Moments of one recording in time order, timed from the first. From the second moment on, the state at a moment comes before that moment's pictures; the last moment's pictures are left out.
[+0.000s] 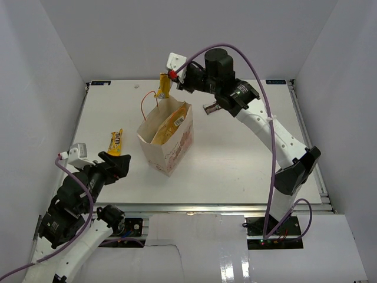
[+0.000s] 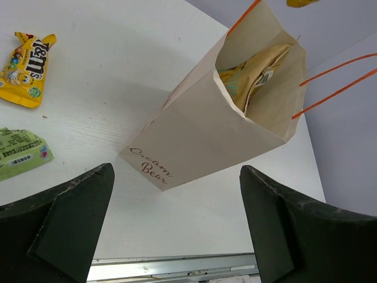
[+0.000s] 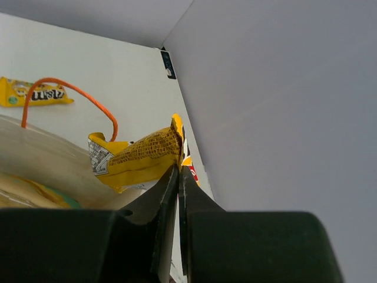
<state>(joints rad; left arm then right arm) -0.55 0.25 0.85 -0.82 -0.36 -0.69 0.74 1.77 2.06 -0.40 -0.37 -0.67</state>
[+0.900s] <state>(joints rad) -0.55 0.66 0.97 -0.81 -0.50 -0.77 0.76 1.76 1.96 -0.46 -0.38 -0.86</state>
